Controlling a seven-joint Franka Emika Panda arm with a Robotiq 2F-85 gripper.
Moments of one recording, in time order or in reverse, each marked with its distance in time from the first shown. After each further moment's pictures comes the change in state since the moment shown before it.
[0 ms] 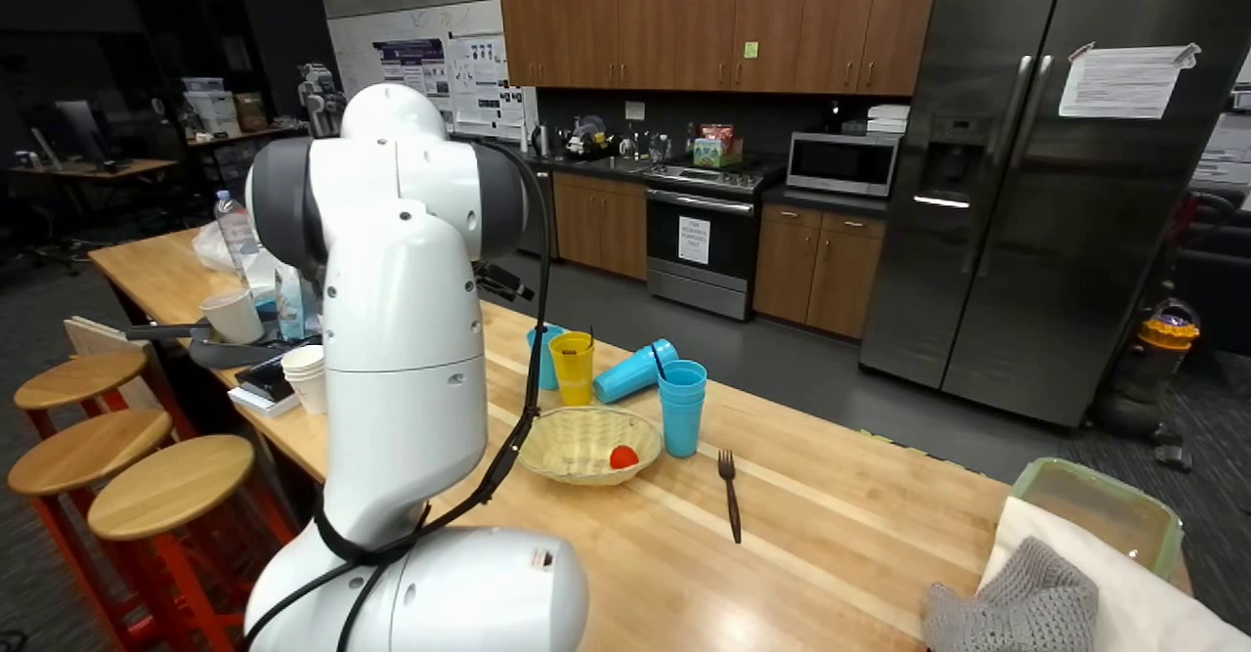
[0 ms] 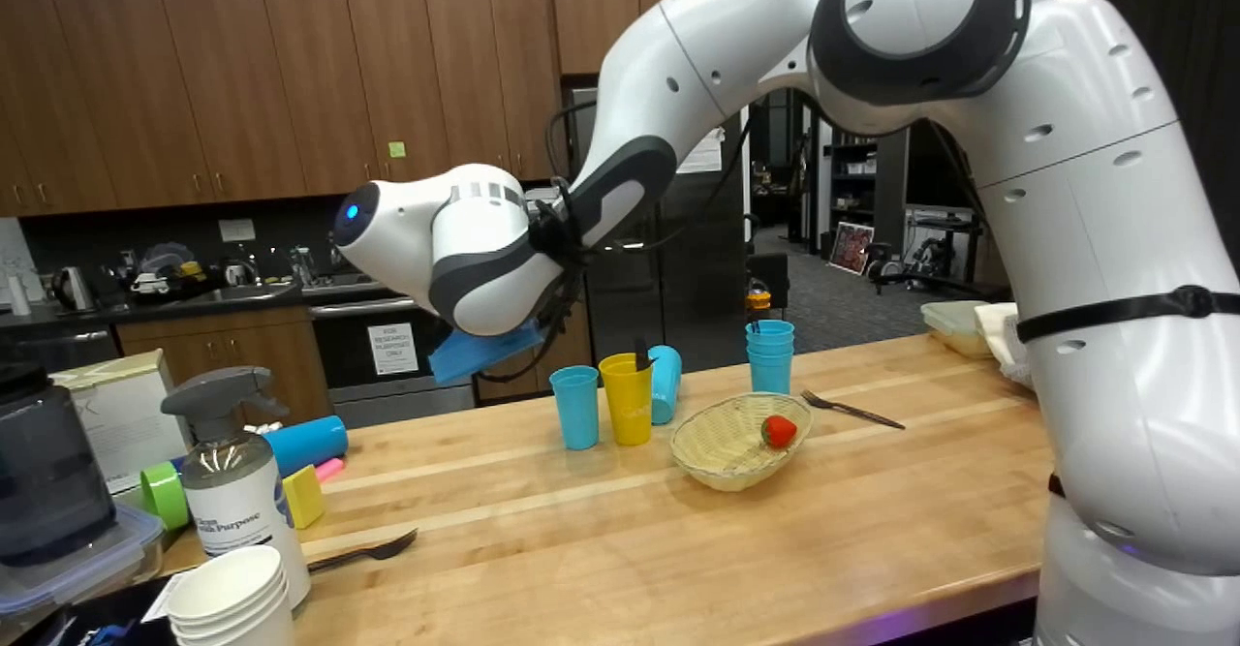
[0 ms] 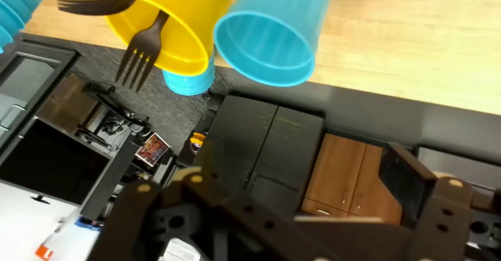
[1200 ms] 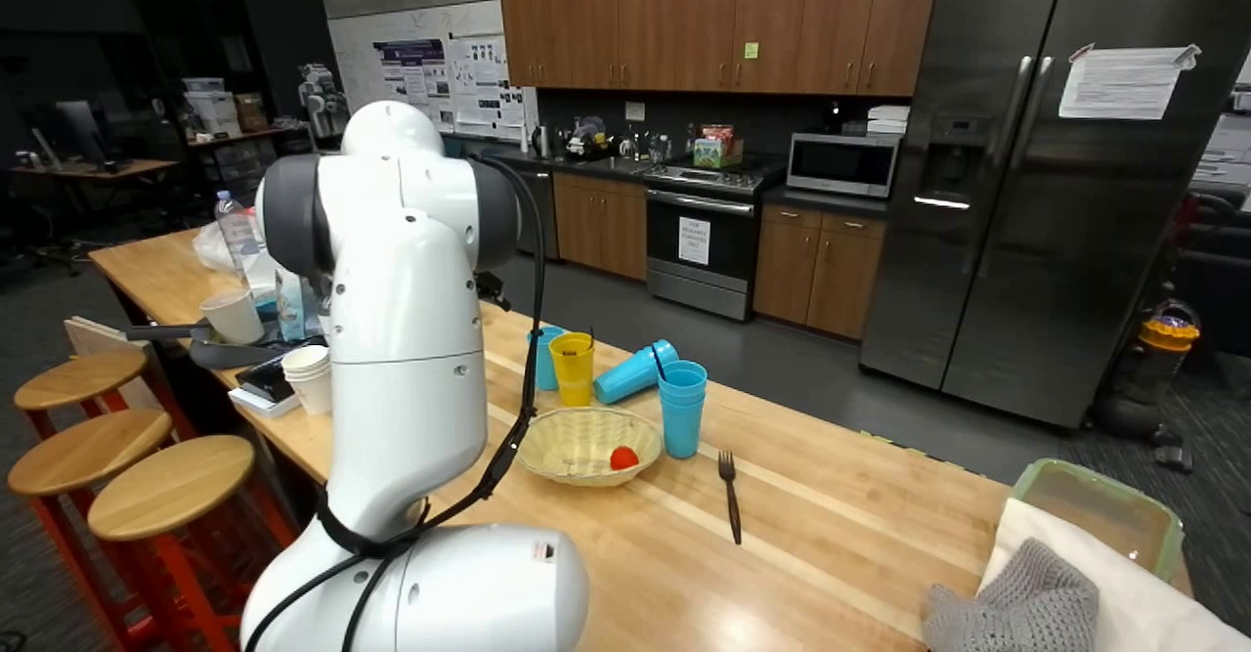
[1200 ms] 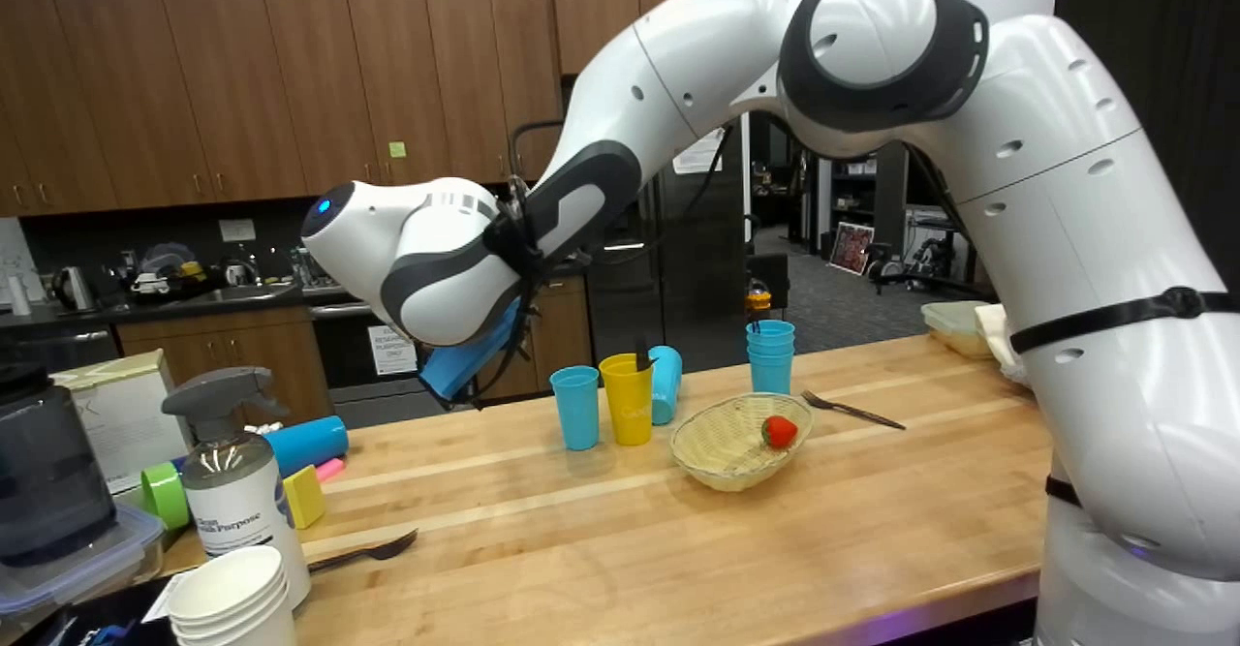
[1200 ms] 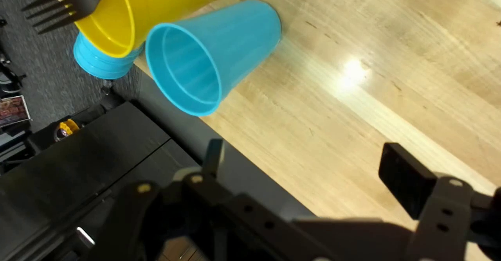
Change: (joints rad) arm 0.072 0.083 -0.033 0.094 0.189 0.053 -0.634
